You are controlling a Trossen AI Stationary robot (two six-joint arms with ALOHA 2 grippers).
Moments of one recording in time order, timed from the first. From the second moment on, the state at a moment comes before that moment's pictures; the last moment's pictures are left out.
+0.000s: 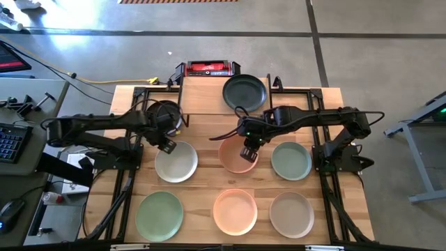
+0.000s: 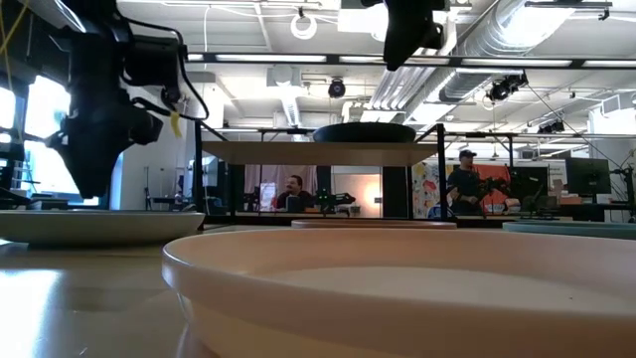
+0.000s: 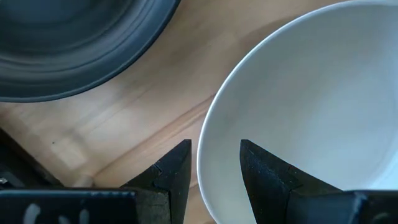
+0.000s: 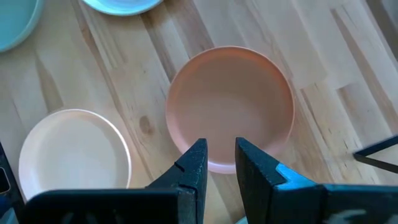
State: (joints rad) left arm 0.33 1.12 0.62 -0.97 0.04 -0.66; right arm 0.04 1.66 1.66 -1.15 0.06 0.46
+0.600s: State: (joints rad) left arm 0.33 1.28 0.62 -0.96 0.04 -0.57; right arm 0.04 1.66 1.65 -1.15 0.08 0.46
